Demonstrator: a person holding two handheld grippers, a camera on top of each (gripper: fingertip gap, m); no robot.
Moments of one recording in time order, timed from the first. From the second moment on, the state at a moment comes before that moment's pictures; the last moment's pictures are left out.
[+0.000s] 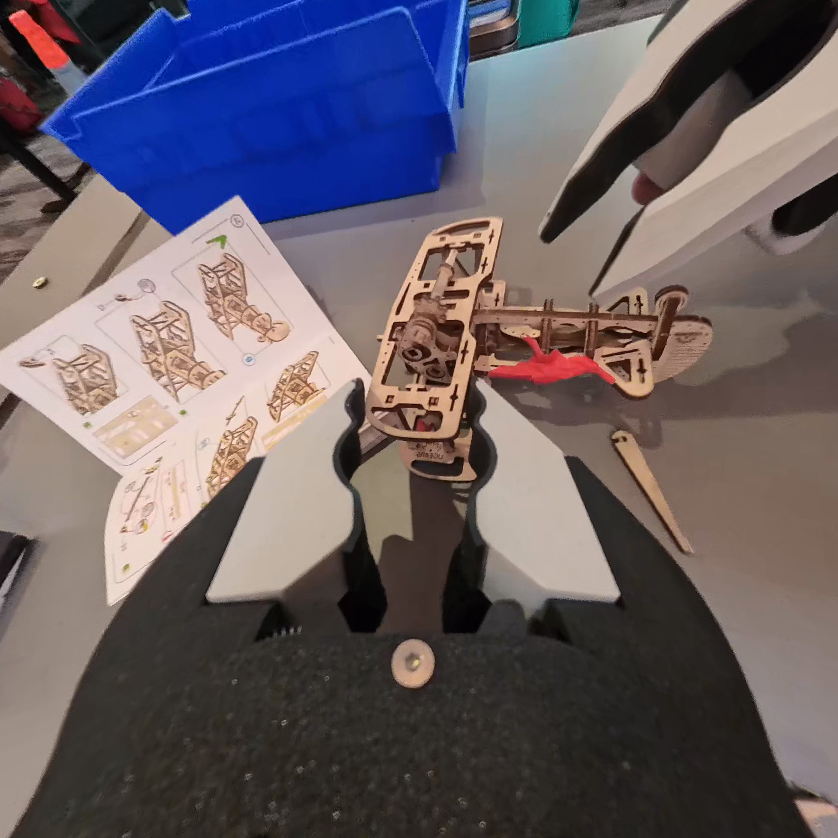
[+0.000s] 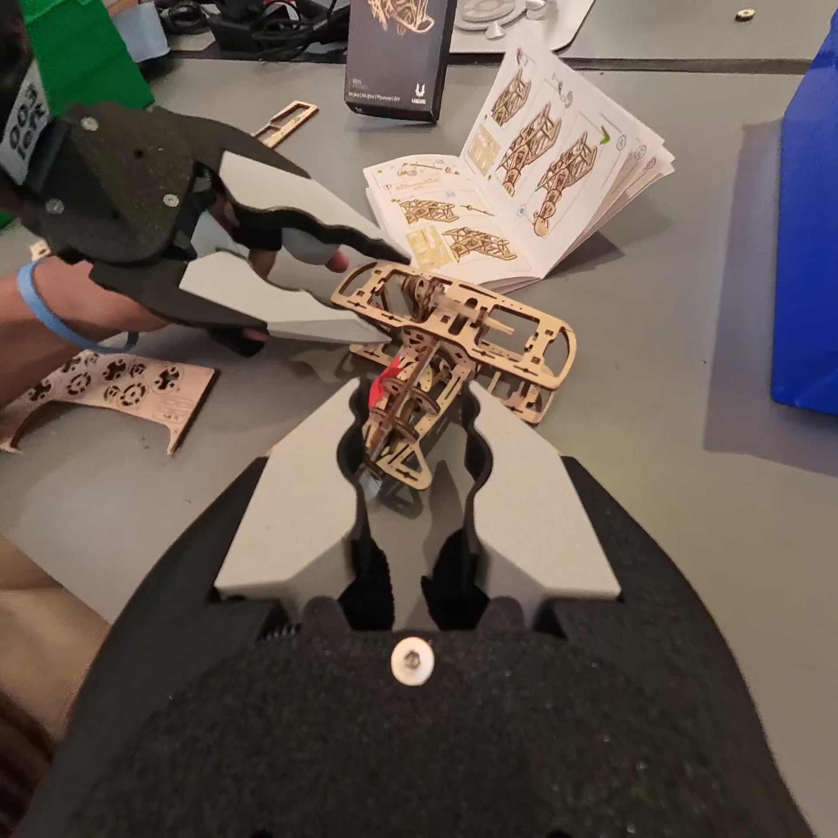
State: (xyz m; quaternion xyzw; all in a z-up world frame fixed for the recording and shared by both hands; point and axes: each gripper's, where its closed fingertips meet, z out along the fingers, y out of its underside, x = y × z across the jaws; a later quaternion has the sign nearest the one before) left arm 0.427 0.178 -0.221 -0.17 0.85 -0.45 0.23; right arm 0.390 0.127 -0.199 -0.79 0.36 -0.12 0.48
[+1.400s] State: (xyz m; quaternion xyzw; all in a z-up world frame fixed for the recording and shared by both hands) left arm 0.376 0.176 -0.226 -0.16 0.86 -0.43 0.21; right arm 0.391 0.166 -0.197 -0.86 0.24 -0.16 0.41
